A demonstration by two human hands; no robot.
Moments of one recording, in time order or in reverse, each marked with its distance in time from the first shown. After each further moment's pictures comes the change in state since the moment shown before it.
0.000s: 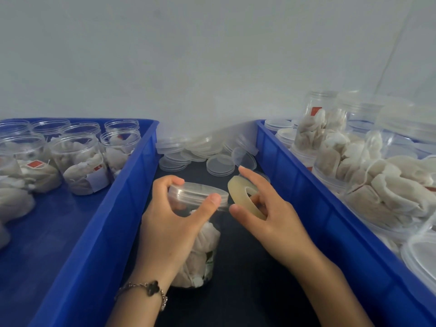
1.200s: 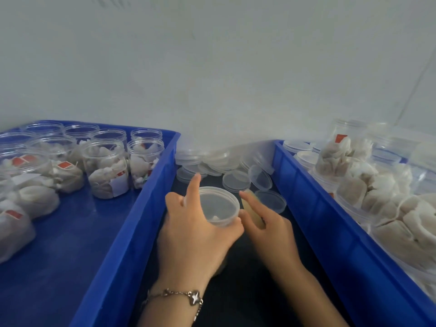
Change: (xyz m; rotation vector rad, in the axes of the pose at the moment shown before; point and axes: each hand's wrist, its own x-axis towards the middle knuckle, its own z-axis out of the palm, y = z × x) left_hand 0.009 0.014 0.001 0.505 0.085 0.022; right_hand 0.031 0.009 0.039 -0.015 0.125 0.049
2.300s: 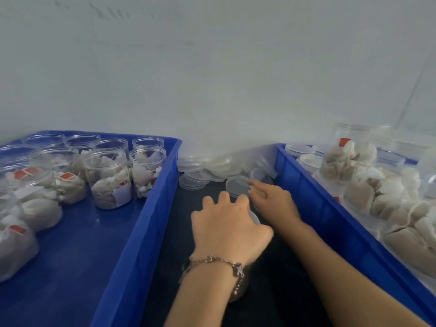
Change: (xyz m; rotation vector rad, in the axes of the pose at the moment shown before) left_hand 0.021 0.041 0.005 0.443 -0.445 0.177; right_hand 0.082 0.018 -0.008 -0.394 -0.056 0.050
